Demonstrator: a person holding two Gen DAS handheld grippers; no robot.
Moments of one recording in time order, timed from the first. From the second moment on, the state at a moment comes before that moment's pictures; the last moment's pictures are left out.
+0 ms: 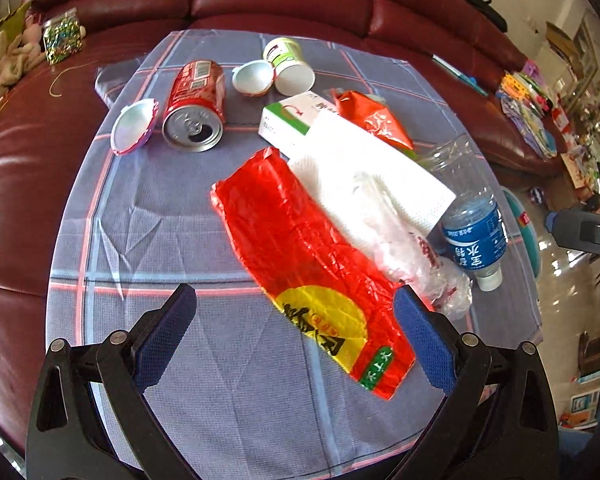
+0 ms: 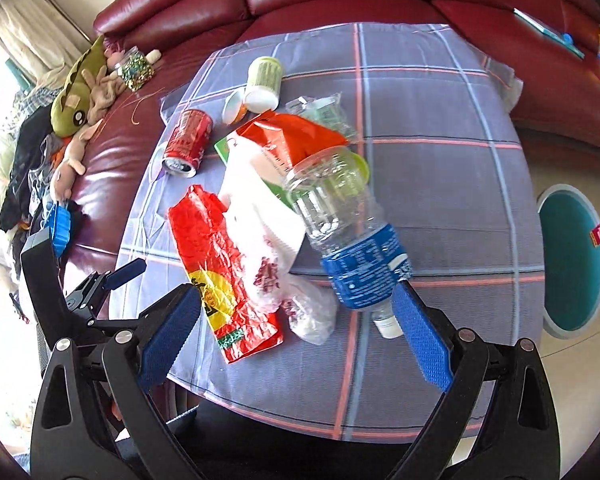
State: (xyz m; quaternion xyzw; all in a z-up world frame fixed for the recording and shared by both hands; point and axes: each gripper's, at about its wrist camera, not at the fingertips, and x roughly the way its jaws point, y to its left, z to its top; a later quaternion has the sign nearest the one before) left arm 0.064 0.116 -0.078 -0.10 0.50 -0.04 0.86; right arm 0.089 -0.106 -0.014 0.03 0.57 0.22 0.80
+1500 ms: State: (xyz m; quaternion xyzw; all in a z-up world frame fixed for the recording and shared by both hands) left arm 0.075 0.124 -0.118 -0.13 0.52 -0.07 0.84; right arm 0.094 -0.066 -0.039 0.06 0.57 0.26 0.77
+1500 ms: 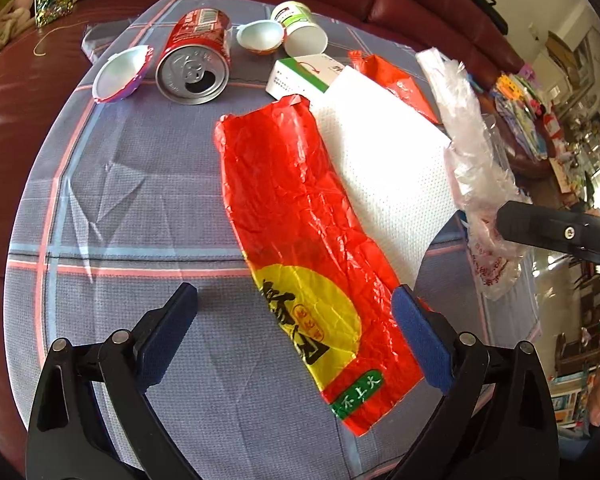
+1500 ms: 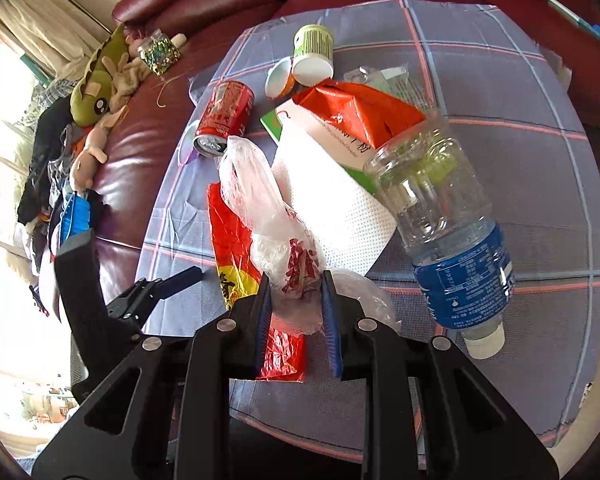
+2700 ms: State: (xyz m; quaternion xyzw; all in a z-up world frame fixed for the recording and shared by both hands) left arm 0.071 0.083 -0.096 -0.07 0.53 -0.08 0.84; right arm 0.103 -0.185 -0.003 0.16 0.51 0.22 0.82
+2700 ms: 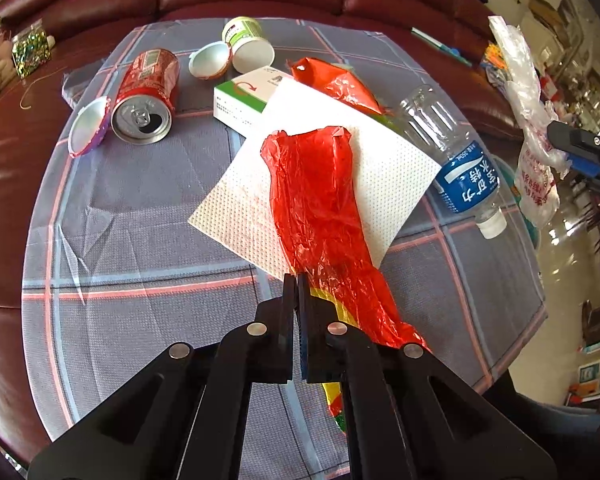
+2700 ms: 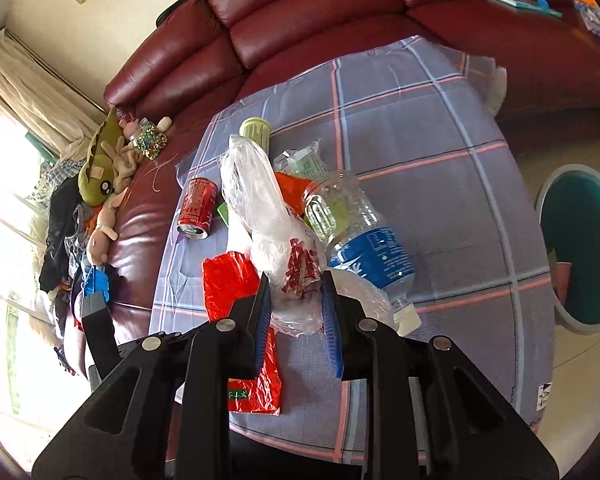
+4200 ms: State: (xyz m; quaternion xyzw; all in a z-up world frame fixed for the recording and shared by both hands) left arm 0.025 -0.011 -0.060 -0.02 0.53 -0.02 0.85; right arm 0.075 -0.256 -0.053 0.22 0.52 0.22 0.80
